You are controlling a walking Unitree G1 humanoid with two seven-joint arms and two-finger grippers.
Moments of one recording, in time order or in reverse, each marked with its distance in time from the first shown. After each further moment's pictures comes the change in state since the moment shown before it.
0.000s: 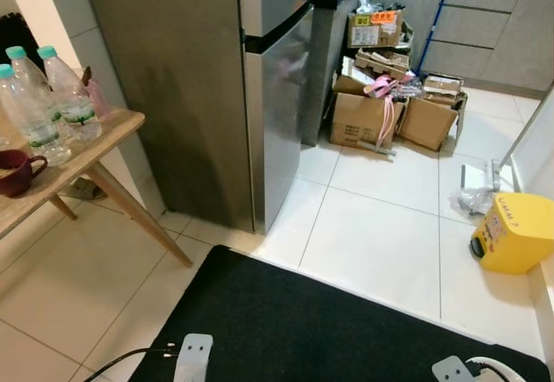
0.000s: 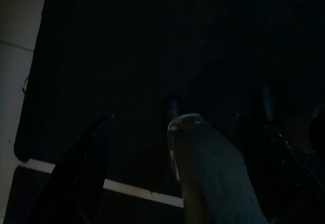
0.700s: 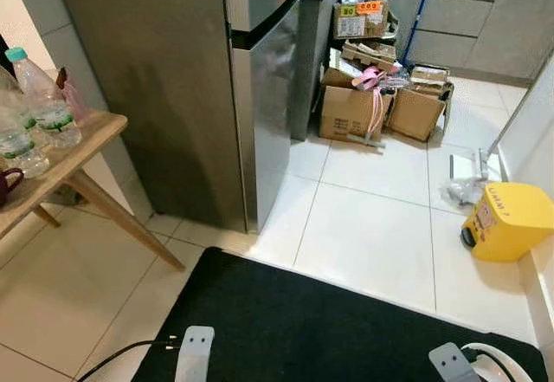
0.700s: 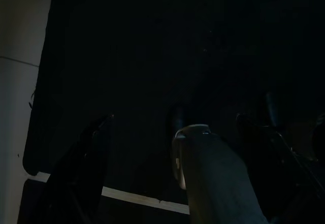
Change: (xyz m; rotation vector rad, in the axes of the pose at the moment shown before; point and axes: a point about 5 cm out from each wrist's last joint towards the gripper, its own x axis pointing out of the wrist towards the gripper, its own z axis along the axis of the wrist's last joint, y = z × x) left arm 0.001 -0.002 0.002 -0.016 -0.002 0.008; right arm 0.001 -0.005 0.012 0.000 -0.024 -0.005
